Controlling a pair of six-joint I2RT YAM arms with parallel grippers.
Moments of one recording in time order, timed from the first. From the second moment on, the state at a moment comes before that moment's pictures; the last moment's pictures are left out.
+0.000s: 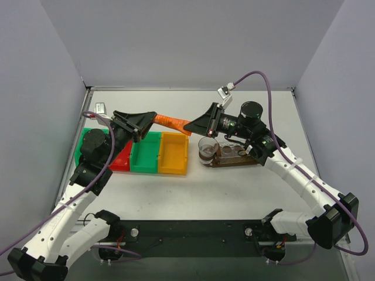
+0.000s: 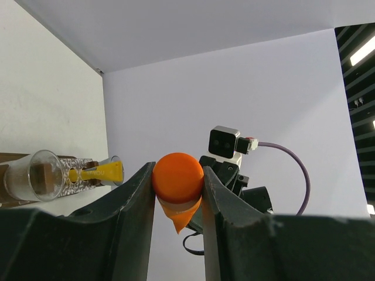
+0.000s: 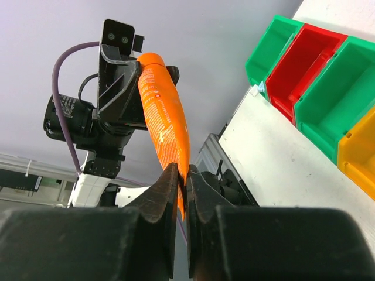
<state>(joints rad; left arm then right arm) -0.43 0.82 0.86 0.05 0.10 -1.42 0.60 1.23 1.10 0.07 -0.60 1.00</state>
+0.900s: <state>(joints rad) -0.19 0.92 1.09 -0.21 0.27 -0.99 0.23 1.03 1.31 -0.62 -0.58 0.62</state>
